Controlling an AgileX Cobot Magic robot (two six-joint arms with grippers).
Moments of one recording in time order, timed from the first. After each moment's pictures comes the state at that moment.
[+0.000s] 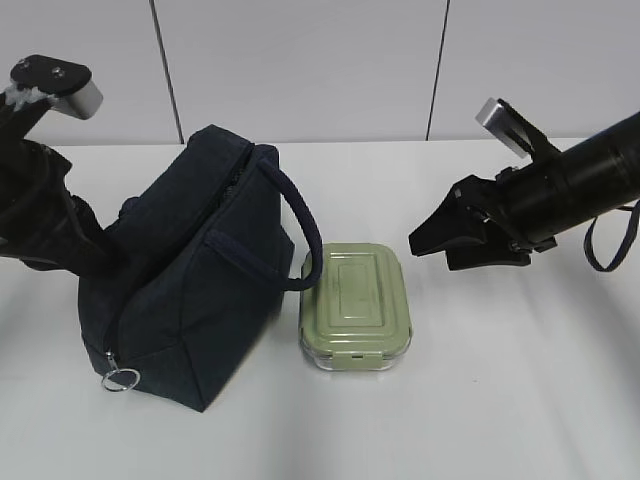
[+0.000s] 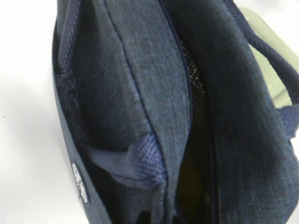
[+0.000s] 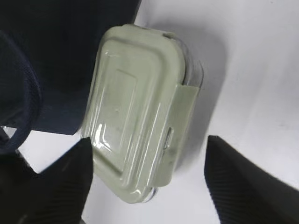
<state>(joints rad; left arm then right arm) -0.27 1.41 -0.96 -0.37 0.80 0.58 0.00 1.87 -1.12 1.09 0.93 -0.92</state>
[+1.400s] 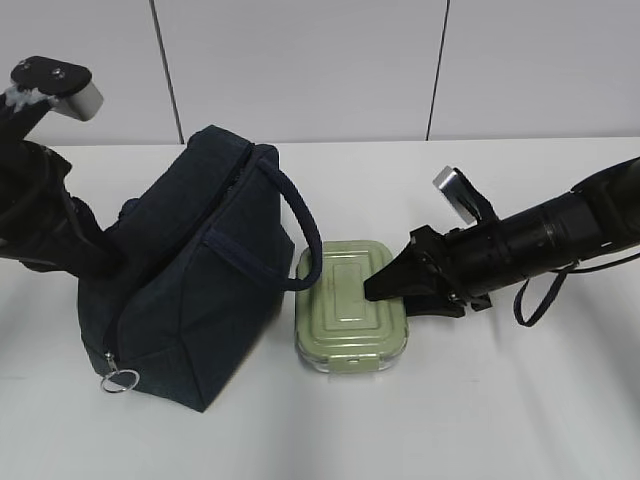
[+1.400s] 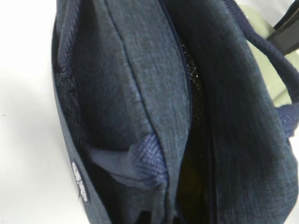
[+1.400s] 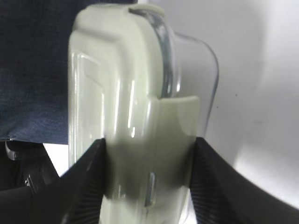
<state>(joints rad) -0.27 1.41 -0.96 -0.37 0.81 0.58 0.05 2.11 -1.11 1.36 0.98 -1.12</state>
